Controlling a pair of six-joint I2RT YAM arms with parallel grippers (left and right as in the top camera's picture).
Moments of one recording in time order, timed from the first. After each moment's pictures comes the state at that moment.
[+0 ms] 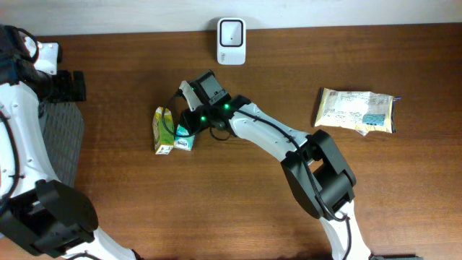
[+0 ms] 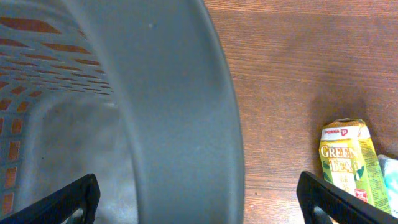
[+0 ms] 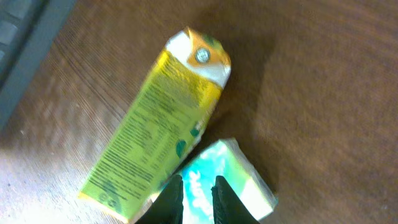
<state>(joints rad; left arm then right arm) 0.39 1.89 1.91 -1.11 0.08 0.32 0.67 2.24 1.70 -0.38 -0.39 0.24</state>
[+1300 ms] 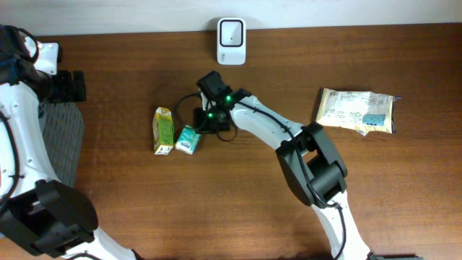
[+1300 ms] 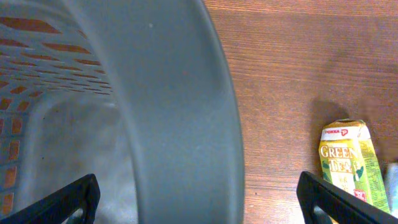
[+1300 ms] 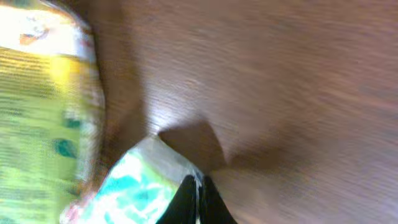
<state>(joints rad) 0.39 1.89 1.91 -1.11 0.08 0.32 0.60 2.35 1.82 -0.65 -0.36 0.53</state>
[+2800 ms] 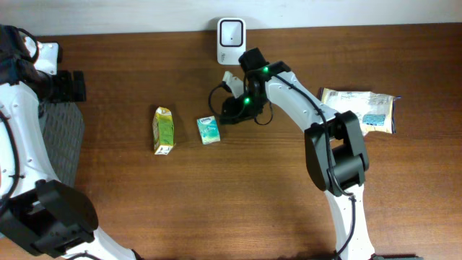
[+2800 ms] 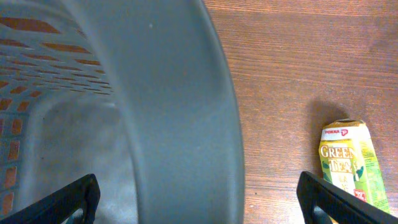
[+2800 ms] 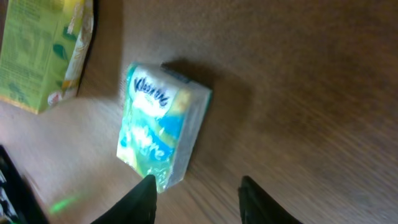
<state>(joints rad) 0.39 1.89 1.91 -1.11 0.08 0.32 0.40 2.34 1.90 -0.93 -0.60 -0.03</state>
